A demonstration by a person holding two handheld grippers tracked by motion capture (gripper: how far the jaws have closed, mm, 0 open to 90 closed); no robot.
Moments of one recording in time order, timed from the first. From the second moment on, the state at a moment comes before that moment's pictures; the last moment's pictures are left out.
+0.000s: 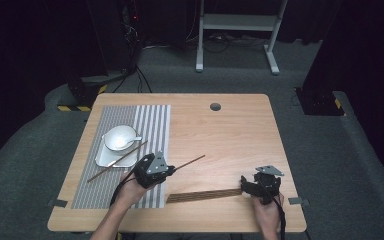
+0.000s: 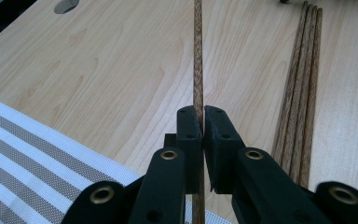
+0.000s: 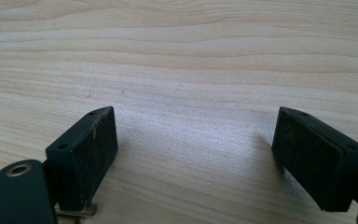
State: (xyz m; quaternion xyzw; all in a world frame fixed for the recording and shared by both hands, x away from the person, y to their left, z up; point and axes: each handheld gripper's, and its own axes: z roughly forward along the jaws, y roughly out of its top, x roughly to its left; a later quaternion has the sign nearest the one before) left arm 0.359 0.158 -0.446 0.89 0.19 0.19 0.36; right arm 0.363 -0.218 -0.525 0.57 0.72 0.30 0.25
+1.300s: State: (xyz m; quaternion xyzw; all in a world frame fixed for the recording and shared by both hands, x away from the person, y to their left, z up) left arm 0.346 0.197 -0.440 0.89 0.22 0.22 0.33; right arm 0.363 -0.218 -0.525 0.57 0.72 0.30 0.25
